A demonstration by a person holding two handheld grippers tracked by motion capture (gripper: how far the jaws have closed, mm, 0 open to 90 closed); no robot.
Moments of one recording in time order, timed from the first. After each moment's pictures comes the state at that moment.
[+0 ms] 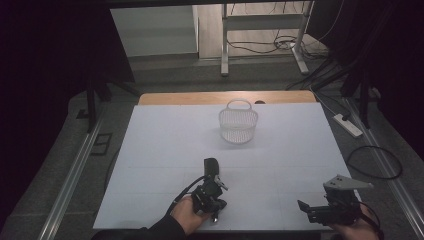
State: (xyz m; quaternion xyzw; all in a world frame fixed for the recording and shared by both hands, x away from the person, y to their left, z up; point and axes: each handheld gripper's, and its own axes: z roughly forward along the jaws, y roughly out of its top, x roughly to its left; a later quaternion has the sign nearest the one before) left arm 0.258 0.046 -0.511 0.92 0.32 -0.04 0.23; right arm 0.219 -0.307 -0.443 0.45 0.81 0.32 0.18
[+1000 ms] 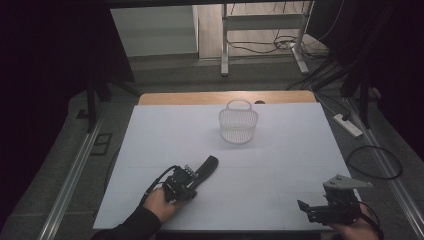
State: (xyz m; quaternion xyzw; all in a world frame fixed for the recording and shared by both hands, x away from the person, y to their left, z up) left arm 0.281 0.123 -0.509 0.90 0.40 -0.02 0.19; right arm 0.220 -0.307 -0.443 0.45 0.81 0.32 0.18
